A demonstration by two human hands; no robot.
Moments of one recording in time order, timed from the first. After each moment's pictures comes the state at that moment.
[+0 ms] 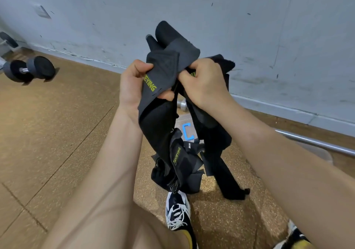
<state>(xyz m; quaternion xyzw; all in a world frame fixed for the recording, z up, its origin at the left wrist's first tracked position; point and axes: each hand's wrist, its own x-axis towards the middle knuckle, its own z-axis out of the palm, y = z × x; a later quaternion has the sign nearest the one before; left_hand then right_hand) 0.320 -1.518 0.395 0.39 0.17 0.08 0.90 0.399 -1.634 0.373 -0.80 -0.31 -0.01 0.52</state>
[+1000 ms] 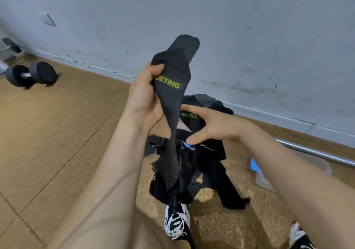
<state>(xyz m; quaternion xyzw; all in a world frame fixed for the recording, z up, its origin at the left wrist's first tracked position) 0.324 -1.521 0.395 0.41 0.15 0.18 0.88 0.403 -1.671 0.336 -0.75 -0.40 0.39 0.35</state>
